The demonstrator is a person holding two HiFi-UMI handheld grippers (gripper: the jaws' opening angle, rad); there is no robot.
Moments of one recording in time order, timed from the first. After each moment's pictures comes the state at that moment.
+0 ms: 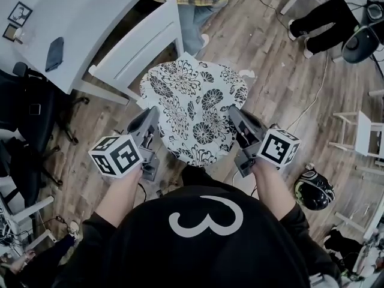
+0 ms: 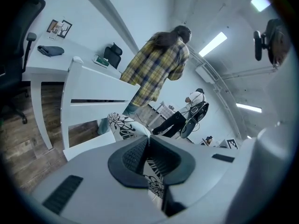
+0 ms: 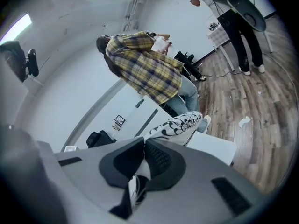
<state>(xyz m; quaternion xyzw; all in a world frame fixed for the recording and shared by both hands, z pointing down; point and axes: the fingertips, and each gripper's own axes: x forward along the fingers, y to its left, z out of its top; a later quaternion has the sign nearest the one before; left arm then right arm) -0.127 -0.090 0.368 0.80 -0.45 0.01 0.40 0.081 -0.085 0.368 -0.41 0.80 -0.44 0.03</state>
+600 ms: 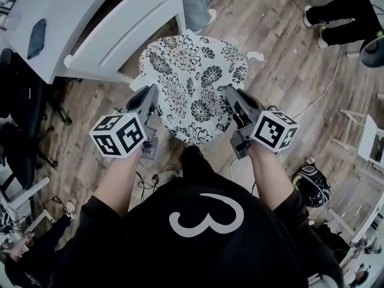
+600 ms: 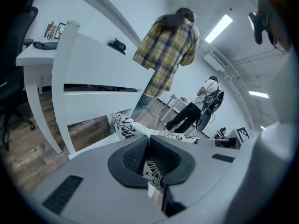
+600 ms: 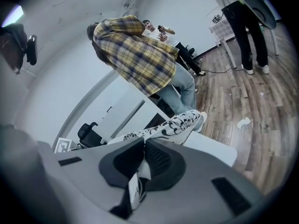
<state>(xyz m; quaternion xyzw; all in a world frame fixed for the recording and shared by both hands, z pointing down) -0.121 -0.124 0.434 0.78 -0.49 0.08 0.39 0.077 -0.124 0.432 -0.41 0.80 -0.44 -0.02</state>
